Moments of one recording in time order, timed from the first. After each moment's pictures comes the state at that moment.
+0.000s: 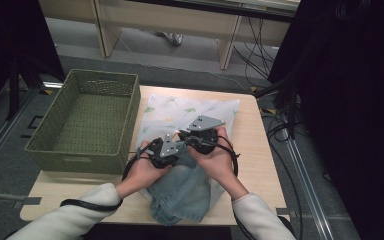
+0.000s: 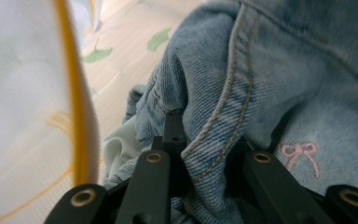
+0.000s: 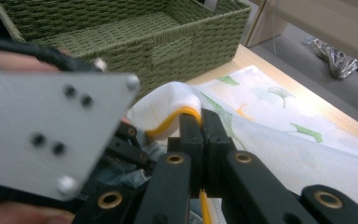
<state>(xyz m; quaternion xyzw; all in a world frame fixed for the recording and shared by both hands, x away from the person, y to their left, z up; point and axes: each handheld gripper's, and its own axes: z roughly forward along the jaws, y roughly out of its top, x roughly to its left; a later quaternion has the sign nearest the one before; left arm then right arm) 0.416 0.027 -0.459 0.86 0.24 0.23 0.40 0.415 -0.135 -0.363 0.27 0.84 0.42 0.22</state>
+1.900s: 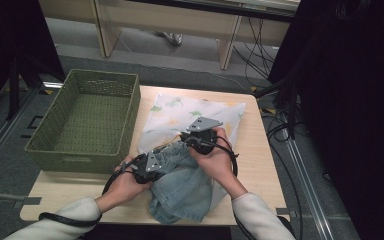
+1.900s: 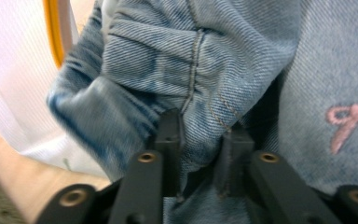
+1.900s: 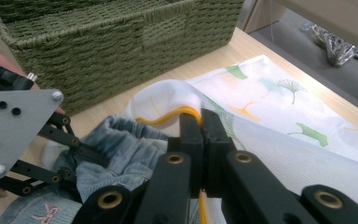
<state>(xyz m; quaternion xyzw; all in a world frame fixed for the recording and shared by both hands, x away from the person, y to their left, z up) 0.389 0.071 -0.496 0.89 0.26 0.20 0.31 0.421 -0.136 -0.374 0.28 0.85 0.40 0.22</state>
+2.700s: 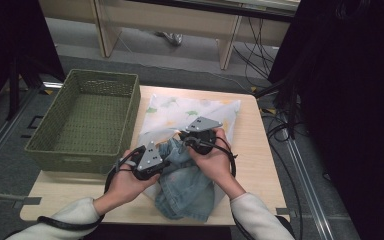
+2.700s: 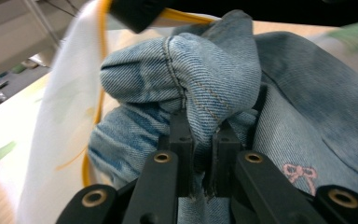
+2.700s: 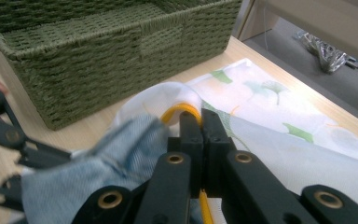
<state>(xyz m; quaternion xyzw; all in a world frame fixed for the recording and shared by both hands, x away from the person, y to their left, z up) 0.366 0.059 -0.431 0.83 0.22 0.22 0.47 0.419 -0.133 -0.374 0.28 0.84 0.41 0.23</state>
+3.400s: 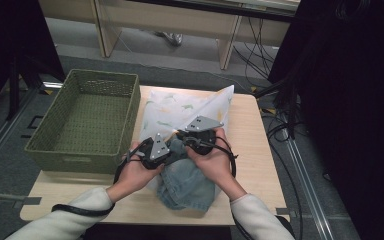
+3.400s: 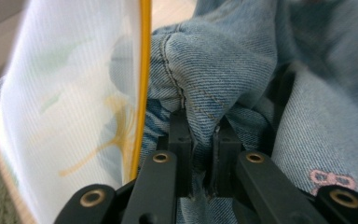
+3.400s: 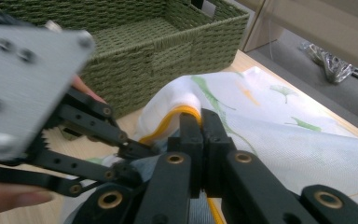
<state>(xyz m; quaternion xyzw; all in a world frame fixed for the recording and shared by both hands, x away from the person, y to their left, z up) 0.405 0.048 -0.449 0.83 0.25 0.27 0.41 0.411 -0.130 -0.363 0.27 0.83 0.43 0.22</state>
